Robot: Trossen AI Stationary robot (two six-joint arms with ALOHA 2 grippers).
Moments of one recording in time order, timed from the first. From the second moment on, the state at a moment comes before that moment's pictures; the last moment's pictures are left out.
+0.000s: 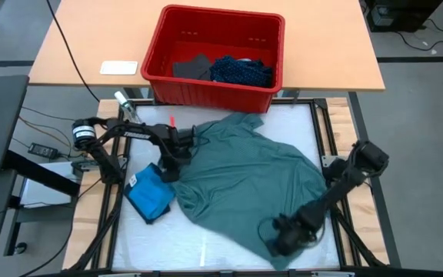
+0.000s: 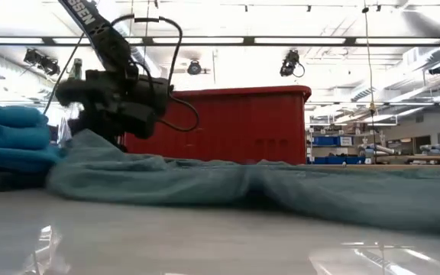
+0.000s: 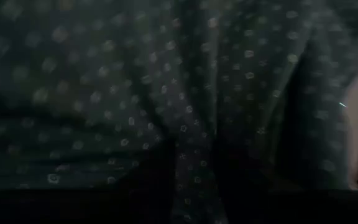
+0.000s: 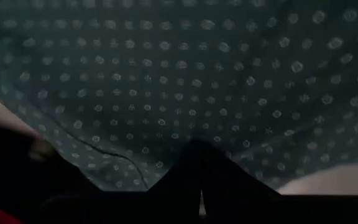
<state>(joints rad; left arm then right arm) 0.33 1.65 0.83 -0.78 0.57 0.24 0.76 1.77 1.00 -0.43 -0.33 2.08</state>
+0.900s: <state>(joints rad) 0.37 1.81 1.14 -0.49 0.43 0.23 0.43 1.61 0.94 -1.01 -0.02 1.79</state>
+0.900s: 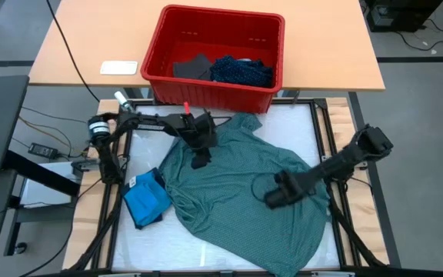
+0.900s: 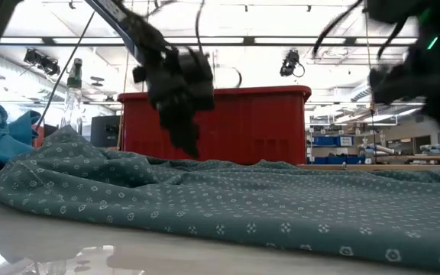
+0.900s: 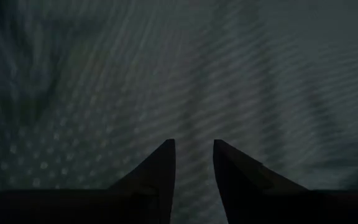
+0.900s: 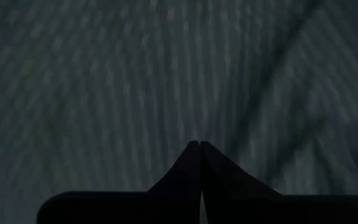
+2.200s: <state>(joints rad) 0.75 1.83 1.14 -0.76 0.41 0.20 -0.01 1.57 0.82 -0.99 -0.15 0.96</state>
